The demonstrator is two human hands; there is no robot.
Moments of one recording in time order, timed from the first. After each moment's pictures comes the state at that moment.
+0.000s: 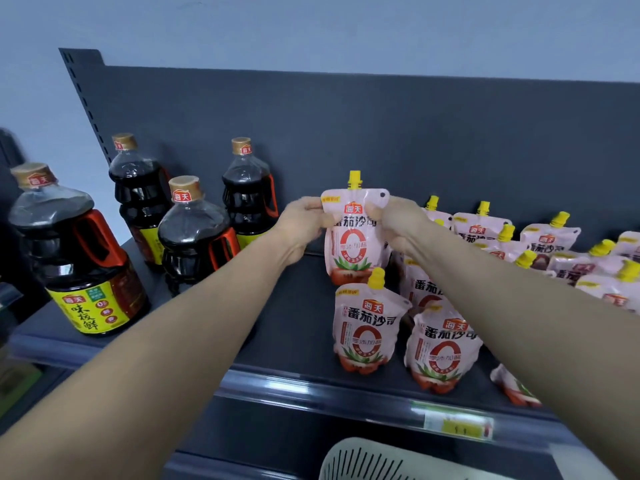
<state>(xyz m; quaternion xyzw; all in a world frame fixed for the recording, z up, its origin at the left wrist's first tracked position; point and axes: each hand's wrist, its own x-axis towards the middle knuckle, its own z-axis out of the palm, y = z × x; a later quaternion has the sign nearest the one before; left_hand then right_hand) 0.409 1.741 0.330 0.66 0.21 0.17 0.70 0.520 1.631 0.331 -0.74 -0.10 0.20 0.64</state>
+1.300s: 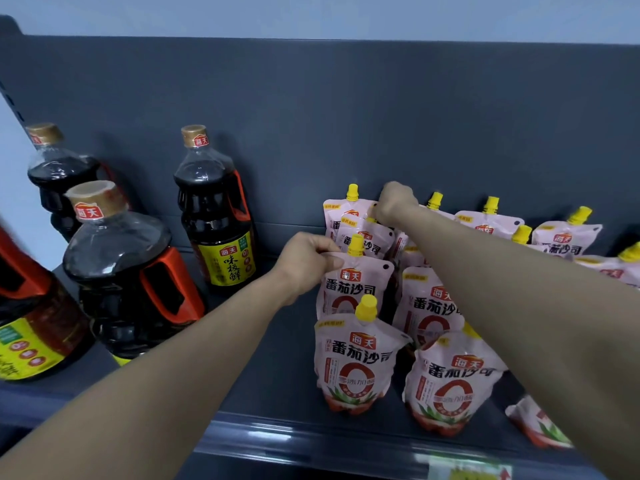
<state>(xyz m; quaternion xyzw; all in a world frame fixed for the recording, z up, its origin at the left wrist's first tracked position) 0.442 1.730 0.285 0.79 0.18 0.08 0.58 0.615 1.654 0.315 -0.96 -0.18 0.03 0.22</state>
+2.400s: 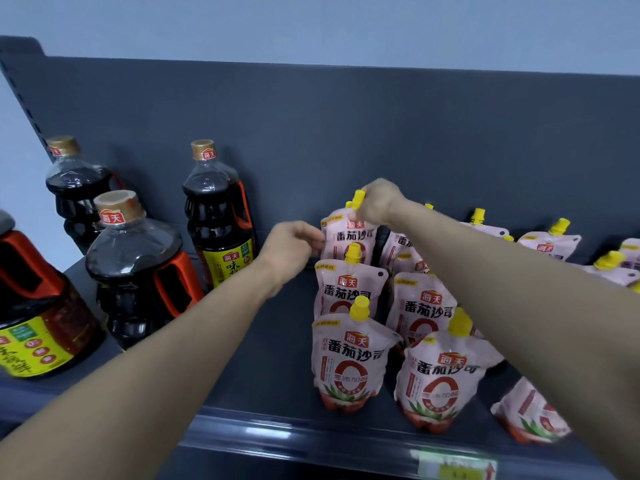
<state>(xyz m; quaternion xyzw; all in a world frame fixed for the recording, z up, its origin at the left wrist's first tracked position) 0.430 1.737 0.311 0.76 0.22 0.17 0.58 0.585 1.653 0.349 -0.94 -0.26 0.04 0.21</state>
